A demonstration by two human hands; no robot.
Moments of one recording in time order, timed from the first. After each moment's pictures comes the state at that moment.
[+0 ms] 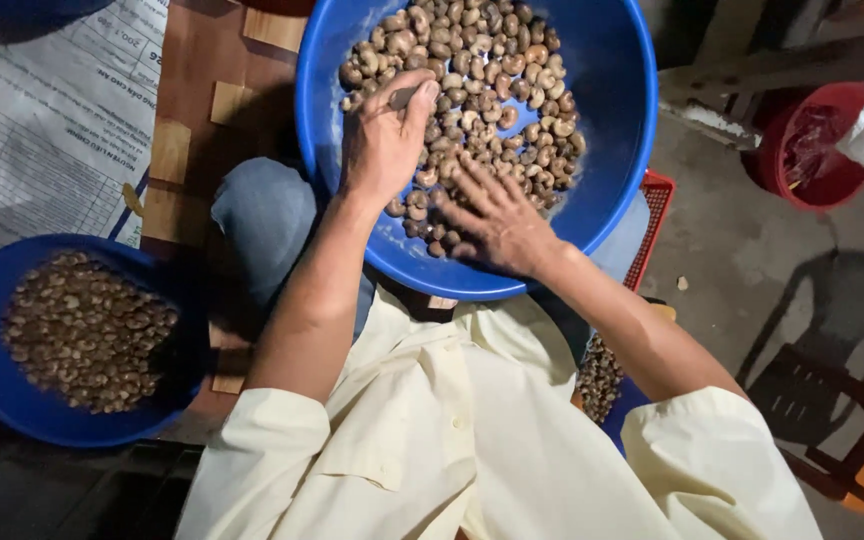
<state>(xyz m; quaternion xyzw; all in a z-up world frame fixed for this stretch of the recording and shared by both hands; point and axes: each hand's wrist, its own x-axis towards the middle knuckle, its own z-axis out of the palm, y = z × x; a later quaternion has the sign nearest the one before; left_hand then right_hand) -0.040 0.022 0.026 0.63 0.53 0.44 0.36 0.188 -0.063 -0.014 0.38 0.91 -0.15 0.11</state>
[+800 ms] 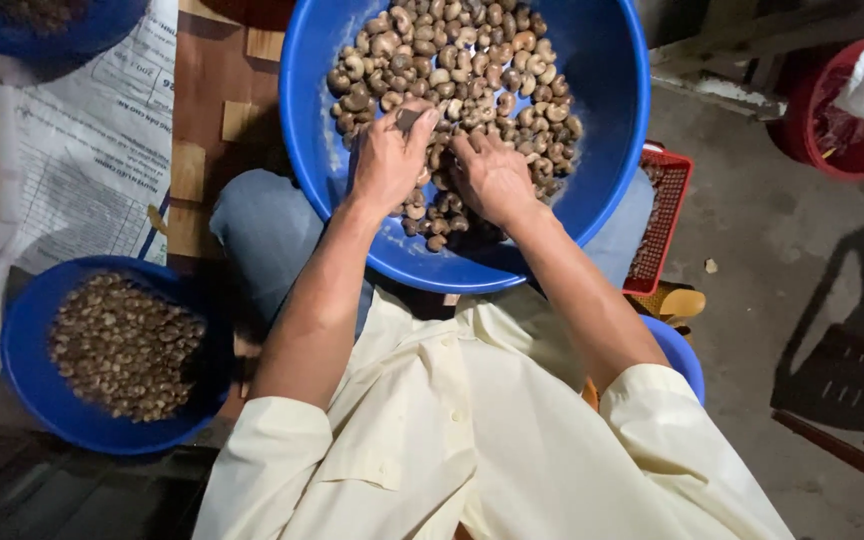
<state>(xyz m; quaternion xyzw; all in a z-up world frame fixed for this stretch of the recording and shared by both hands) -0.026 0.010 -0.003 0.65 0.50 0.36 0.44 0.168 -0.028 -0.034 0.54 0.84 -0.02 -0.01</state>
